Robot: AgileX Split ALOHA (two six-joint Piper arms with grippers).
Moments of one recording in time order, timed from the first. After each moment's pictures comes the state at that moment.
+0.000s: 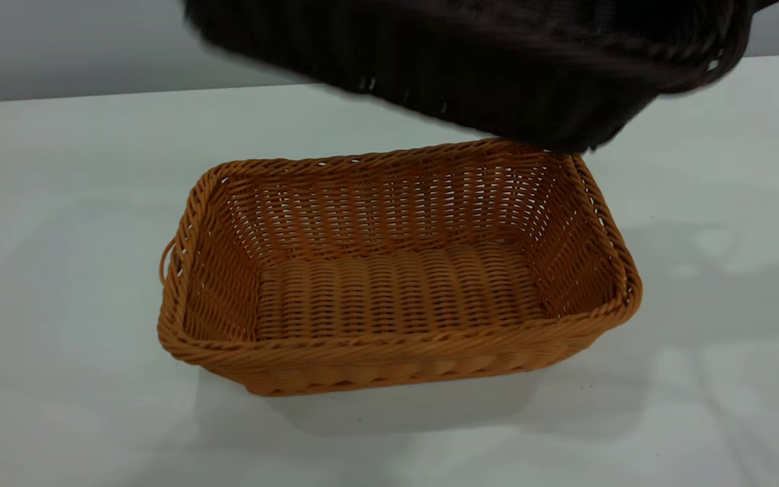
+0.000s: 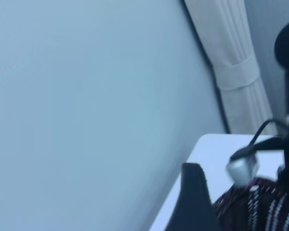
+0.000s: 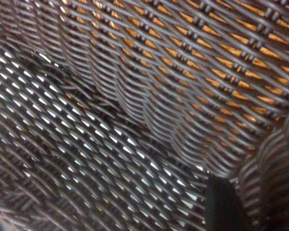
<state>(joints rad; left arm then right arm) -0.70 1.24 -1.21 -0.88 0.28 1.39 0.13 1.72 -1.24 0.67 1.19 -0.34</state>
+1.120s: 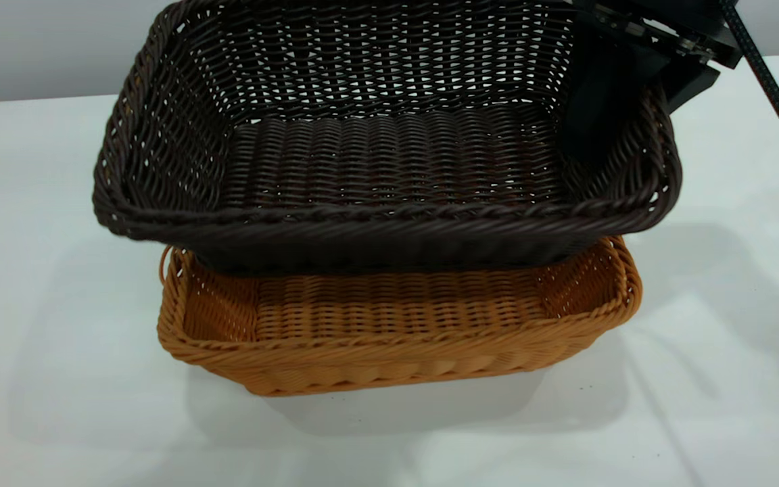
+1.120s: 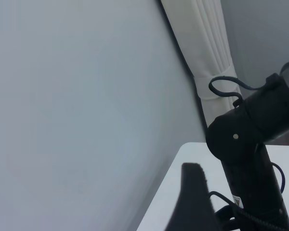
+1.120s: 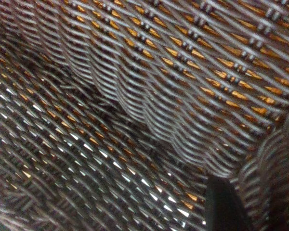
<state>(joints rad) -0.70 1.24 -1.22 -0.91 0.33 1.39 0.23 1.99 -1.42 0.50 1.22 -0.42</state>
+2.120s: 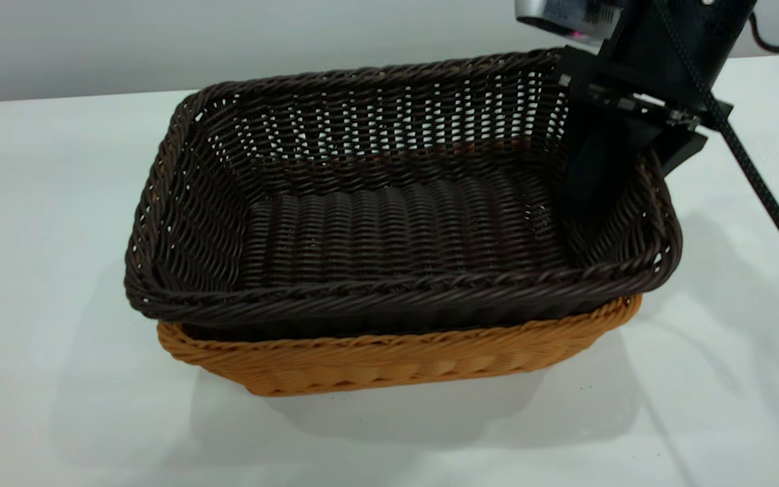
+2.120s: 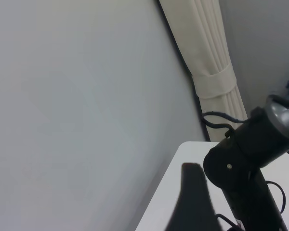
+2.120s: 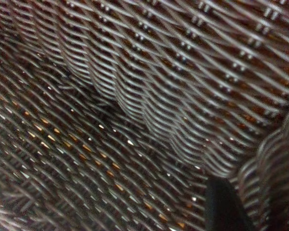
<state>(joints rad) -0.70 1.24 -1.22 -0.91 0.33 1.39 0.23 2.11 -1.42 0.49 1.22 -0.45</state>
